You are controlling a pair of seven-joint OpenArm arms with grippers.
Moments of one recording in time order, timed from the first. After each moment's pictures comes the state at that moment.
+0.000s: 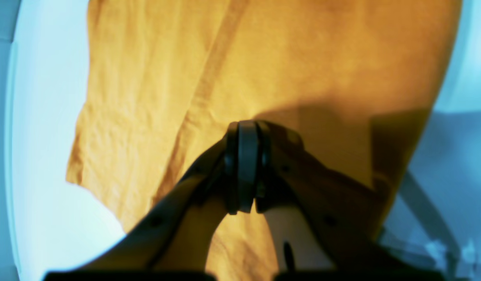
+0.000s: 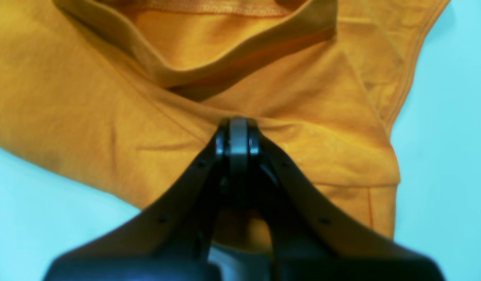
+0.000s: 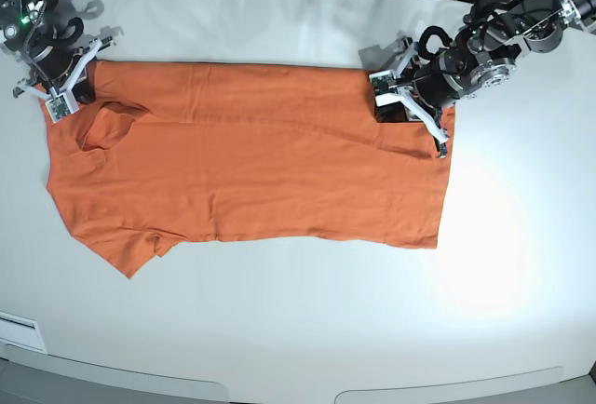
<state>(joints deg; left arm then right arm) -4.7 -53.4 53.7 108.8 1.7 -12.7 23.9 -32.3 32.6 13.7 101.6 17.4 28.2 -36.7</state>
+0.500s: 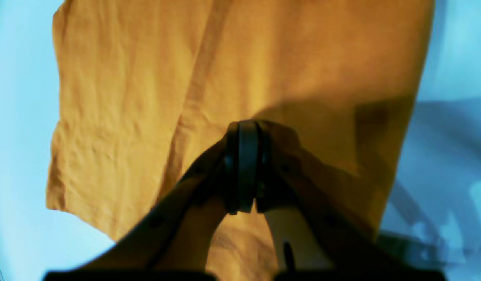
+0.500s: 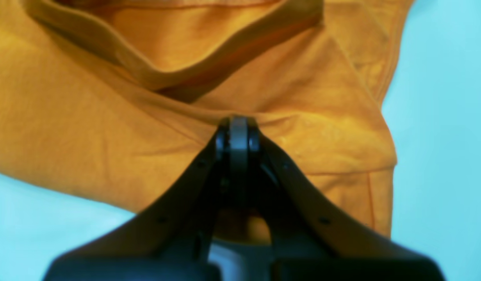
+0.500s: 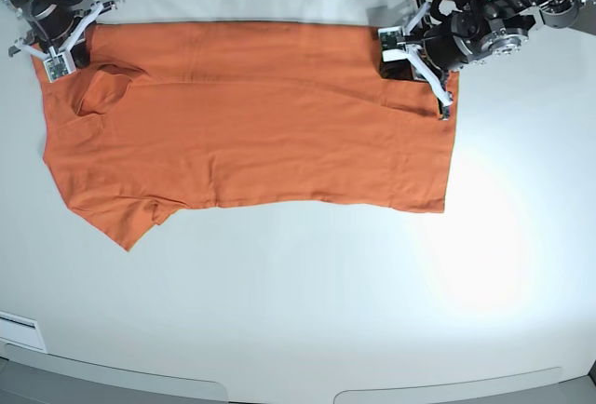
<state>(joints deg) 1.7 -59.6 54.0 116.3 2.1 -13.6 24.2 -45.9 32.6 14.1 106.2 14.9 18.3 -32.3</state>
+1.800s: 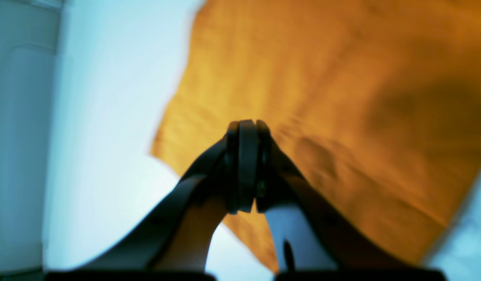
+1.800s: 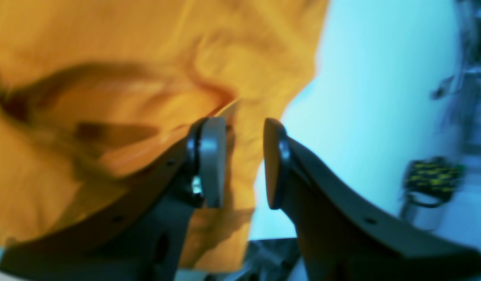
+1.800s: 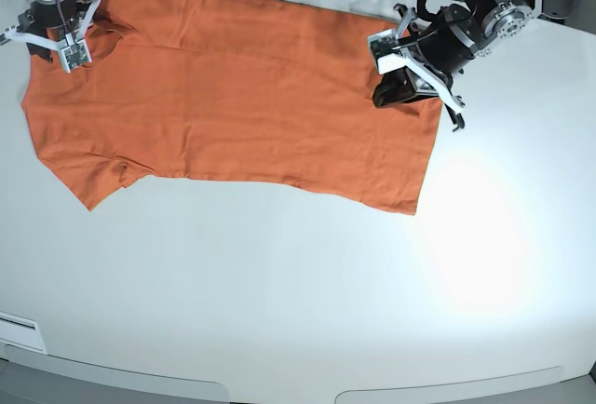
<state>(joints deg) 2.2 -60.2 54.1 130.7 8.8 5.3 33.7 -48.6 25.2 13.1 128.6 -14.9 5.0 -49.3</state>
